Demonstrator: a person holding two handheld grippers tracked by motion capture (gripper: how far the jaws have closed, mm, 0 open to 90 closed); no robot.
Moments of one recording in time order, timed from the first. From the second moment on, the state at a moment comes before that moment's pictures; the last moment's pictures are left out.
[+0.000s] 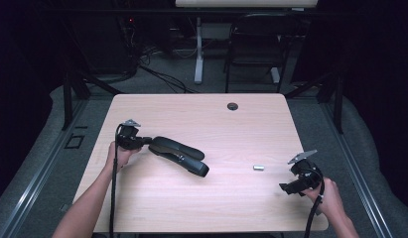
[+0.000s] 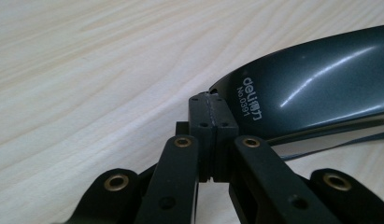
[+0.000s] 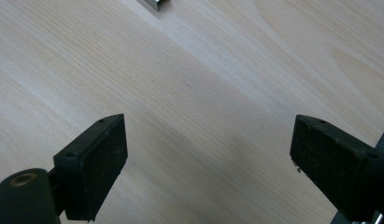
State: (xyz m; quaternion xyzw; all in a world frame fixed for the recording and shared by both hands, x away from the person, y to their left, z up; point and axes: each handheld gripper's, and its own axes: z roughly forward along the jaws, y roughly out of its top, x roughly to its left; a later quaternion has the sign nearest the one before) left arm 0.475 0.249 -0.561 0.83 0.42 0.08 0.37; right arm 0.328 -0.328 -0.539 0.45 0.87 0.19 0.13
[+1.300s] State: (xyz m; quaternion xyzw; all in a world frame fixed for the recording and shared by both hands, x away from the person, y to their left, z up) left arm 0.463 0.210 -0.530 0.88 0.27 0.02 0.39; right arm 0.327 -0.329 -0.538 0.44 0.87 0.18 0.12
